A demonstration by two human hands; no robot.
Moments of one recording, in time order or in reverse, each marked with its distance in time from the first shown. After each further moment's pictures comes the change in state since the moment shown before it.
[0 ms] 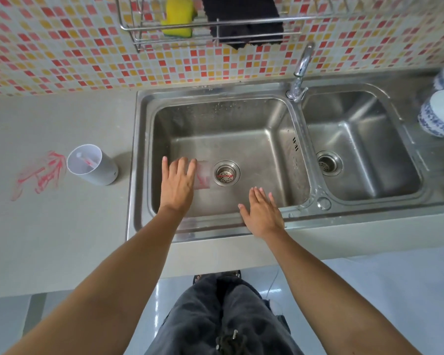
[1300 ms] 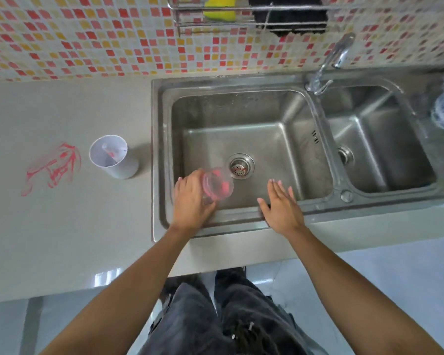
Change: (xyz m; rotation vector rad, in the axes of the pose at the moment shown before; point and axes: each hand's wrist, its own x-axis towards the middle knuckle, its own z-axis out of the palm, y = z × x) left_hand -0.055 -0.043 0.021 -0.728 0.089 -0.060; right_hand -0.007 -0.031 0.003 -0.029 0.078 0.025
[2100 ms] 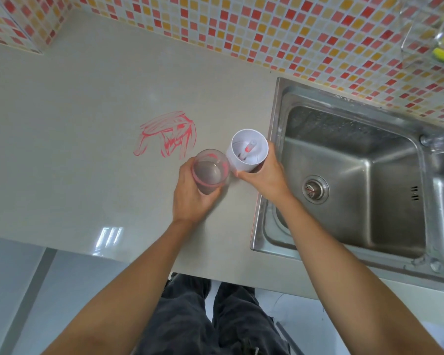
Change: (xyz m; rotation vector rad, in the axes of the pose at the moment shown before) left_hand -0.030 -0.196 -0.113 -0.549 0.361 -0.561; right_hand 0.095 -0.325 -0.013 0.705 -0.019 -0.173
